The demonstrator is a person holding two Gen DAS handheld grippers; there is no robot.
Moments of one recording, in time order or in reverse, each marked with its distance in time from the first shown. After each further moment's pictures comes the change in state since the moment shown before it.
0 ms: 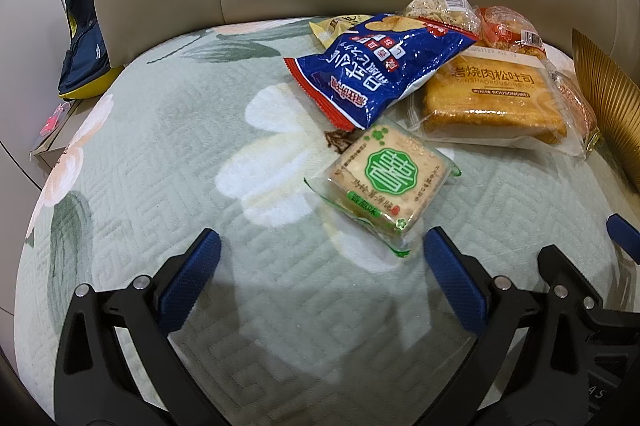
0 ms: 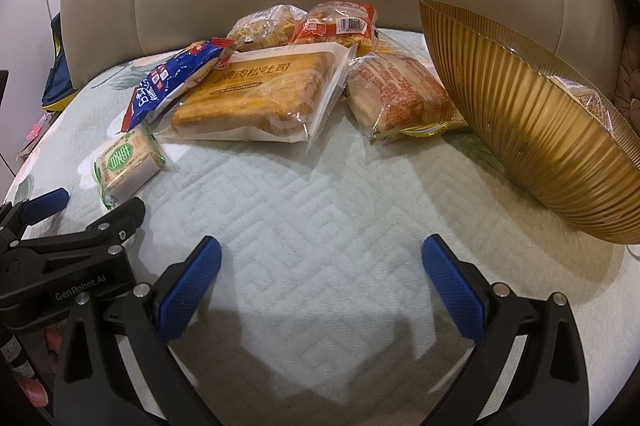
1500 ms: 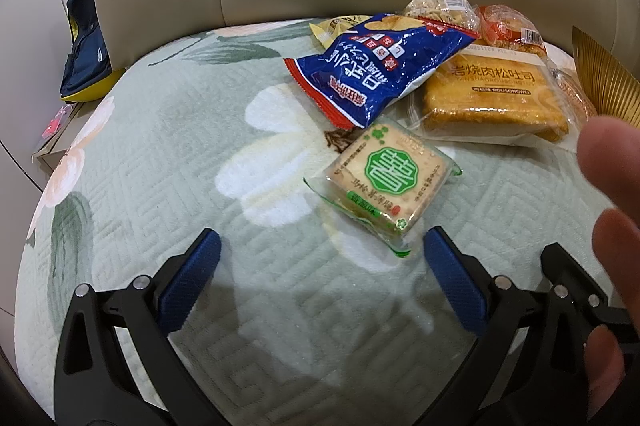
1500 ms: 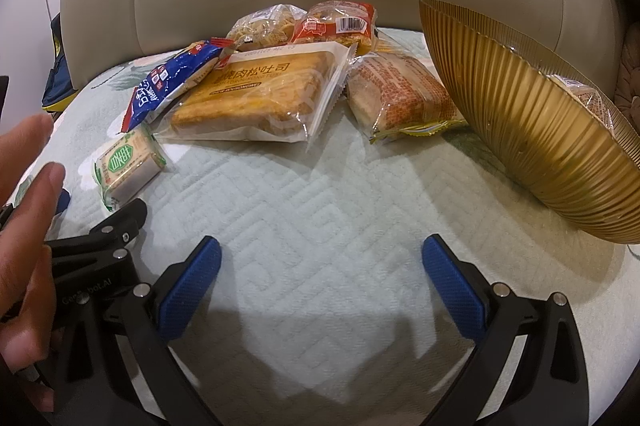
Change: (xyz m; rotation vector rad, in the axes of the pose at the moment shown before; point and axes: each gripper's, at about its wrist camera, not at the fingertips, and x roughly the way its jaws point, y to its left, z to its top) left arm -0.002 -0.002 -0.002 0.005 -0.011 0.006; right arm -0.002 0.000 0.001 0.001 0.005 0.004
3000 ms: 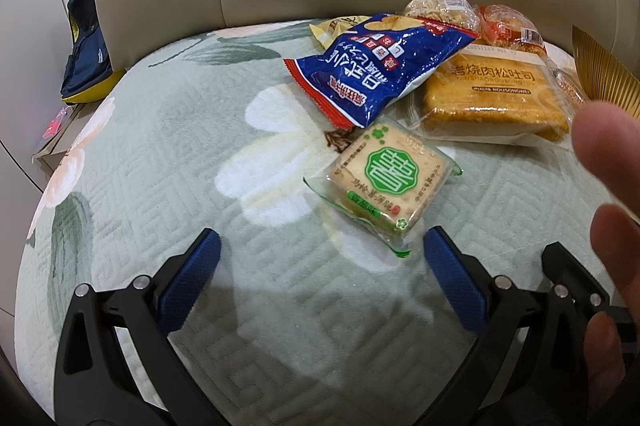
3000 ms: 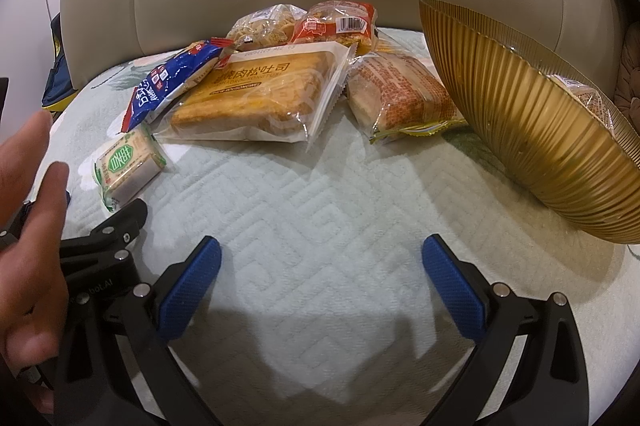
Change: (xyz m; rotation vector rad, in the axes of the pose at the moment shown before) left arm 0.000 0.001 0.000 0.001 -0.004 0.003; right arm 0.001 0.000 0.000 -0.001 0.001 0.000
